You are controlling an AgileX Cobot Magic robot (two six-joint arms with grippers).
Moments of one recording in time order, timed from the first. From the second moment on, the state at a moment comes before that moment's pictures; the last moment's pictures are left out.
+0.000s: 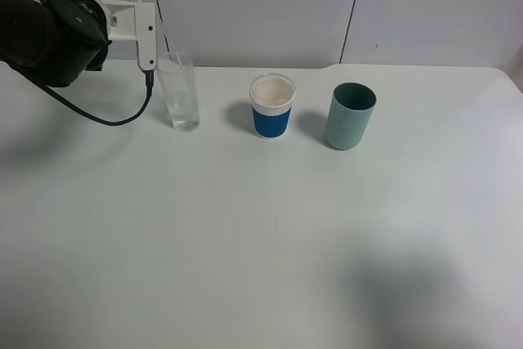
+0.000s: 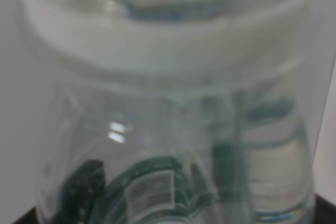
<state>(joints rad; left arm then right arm) -0.40 1.82 -0.97 -1.01 -0.93 2.42 0.00 0.00 -0.49 -0.07 1.06 -0.06</state>
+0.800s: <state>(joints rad) -0.40 1.82 -0.97 -1.01 -0.94 2.45 0.00 0.00 -0.49 -0.07 1.06 -0.06</state>
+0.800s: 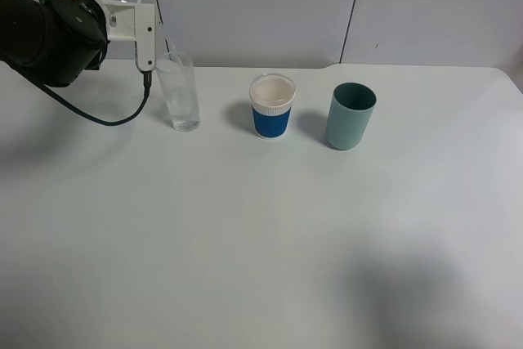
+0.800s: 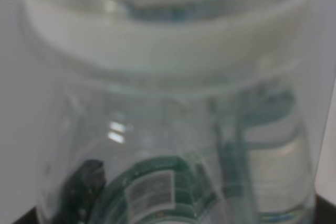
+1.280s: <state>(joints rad) -0.40 1.82 -0.97 -1.01 -0.95 2.46 0.00 0.00 -0.49 -0.07 1.06 -0.06</state>
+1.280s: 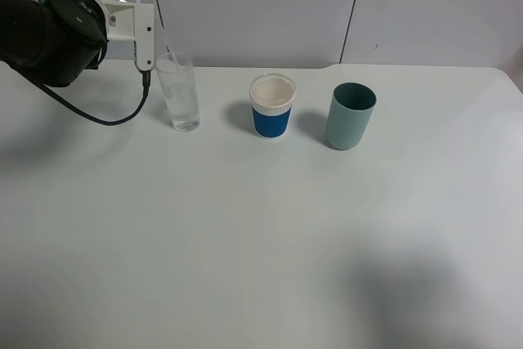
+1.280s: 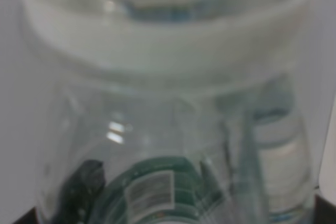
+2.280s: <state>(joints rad) -0.40 1.82 -0.97 -1.01 -0.96 2.52 0.00 0.00 -0.49 -0.07 1.06 -0.06</state>
